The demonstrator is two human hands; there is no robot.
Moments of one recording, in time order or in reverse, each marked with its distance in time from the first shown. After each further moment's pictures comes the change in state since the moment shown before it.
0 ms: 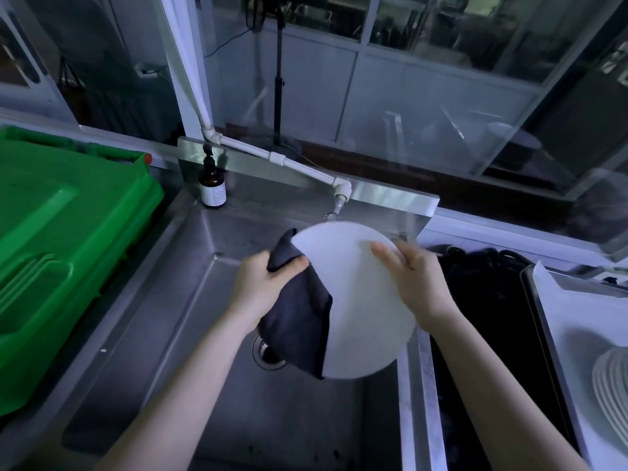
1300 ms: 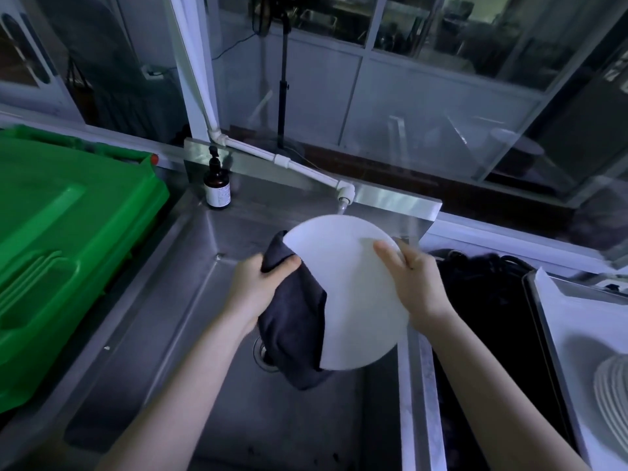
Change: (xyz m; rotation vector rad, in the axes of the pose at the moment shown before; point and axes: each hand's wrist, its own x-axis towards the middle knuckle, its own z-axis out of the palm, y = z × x) left_hand -0.003 -0.003 -0.009 -0.106 0.020 -0.031; right_hand 0.001 -0.003 0.007 0.128 0.016 0.063
